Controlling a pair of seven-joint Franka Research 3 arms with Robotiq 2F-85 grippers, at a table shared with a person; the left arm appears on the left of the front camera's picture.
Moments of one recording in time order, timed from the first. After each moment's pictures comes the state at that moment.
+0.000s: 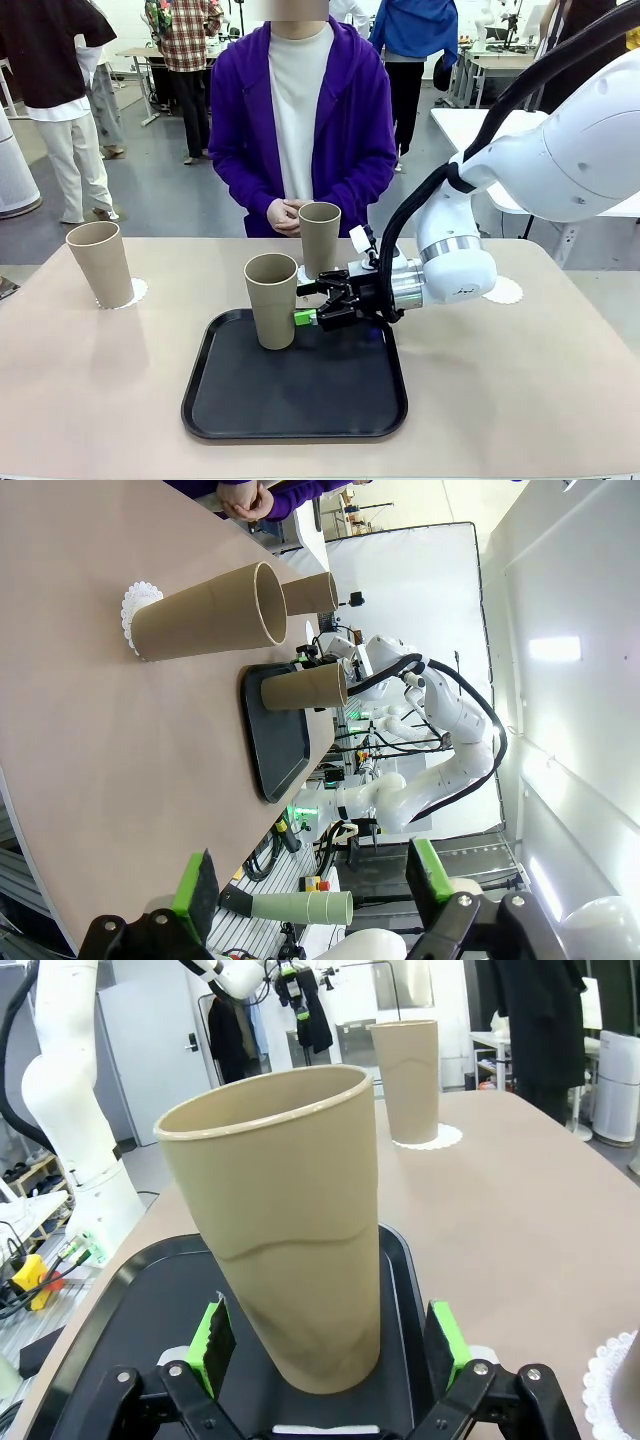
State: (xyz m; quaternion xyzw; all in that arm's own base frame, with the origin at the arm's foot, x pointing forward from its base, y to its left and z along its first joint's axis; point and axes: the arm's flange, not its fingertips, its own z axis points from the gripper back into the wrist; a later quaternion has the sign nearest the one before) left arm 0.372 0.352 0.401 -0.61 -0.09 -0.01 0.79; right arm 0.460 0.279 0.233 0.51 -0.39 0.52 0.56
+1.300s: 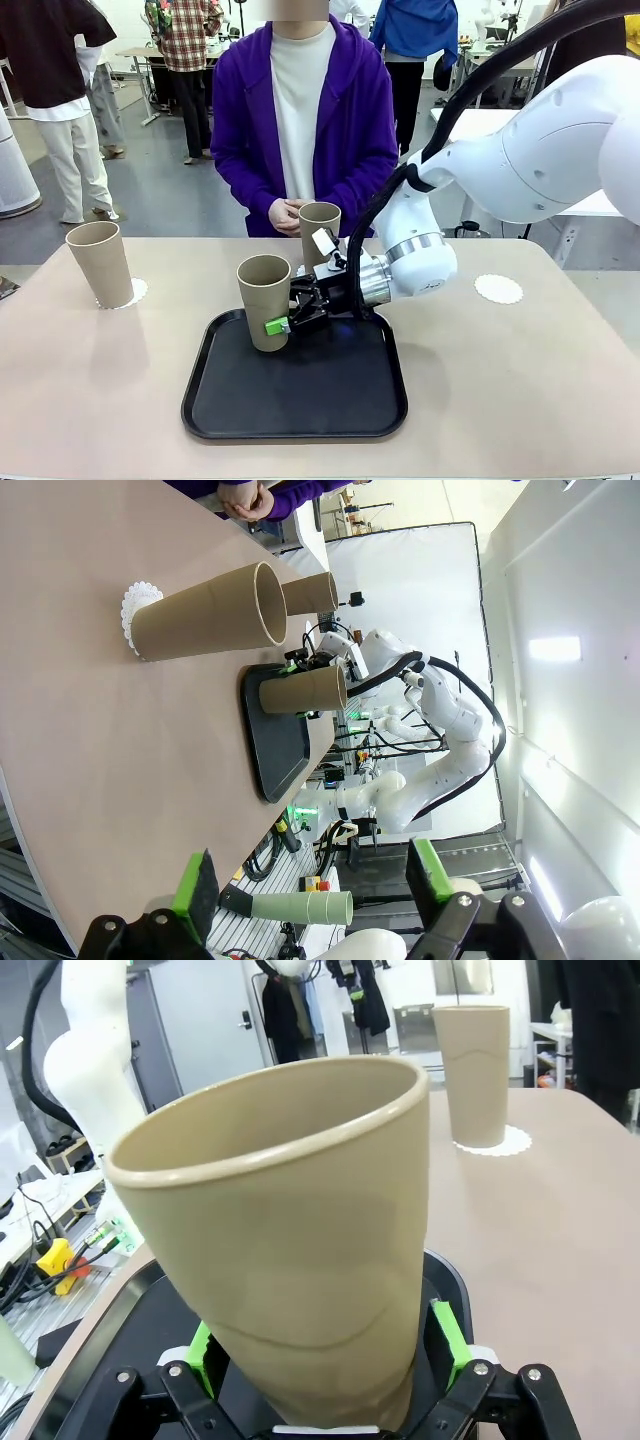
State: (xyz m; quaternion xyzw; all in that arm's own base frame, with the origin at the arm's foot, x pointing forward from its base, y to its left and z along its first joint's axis) left arm 0.372 0.352 0.401 -0.61 -0.09 -0.01 0.79; right arm 0.465 0.337 0.229 0.53 -0.34 0.56 0.53
